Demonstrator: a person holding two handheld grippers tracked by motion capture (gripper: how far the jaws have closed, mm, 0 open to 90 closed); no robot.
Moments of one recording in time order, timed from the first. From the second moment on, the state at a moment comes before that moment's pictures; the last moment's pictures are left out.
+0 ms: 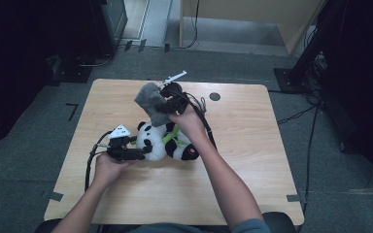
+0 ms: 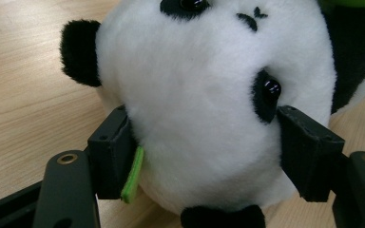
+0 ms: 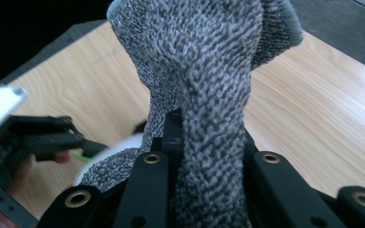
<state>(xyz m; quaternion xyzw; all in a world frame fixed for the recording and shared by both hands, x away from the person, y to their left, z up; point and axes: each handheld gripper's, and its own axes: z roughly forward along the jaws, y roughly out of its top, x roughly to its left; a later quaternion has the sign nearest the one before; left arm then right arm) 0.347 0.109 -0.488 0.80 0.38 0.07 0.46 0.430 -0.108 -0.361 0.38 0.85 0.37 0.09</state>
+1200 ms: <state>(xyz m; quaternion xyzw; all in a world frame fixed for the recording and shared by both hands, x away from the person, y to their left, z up) 0.351 0.106 -0.488 0.80 0.39 0.06 0.46 0.435 -0.117 -0.412 0.39 0.86 0.31 0.10</state>
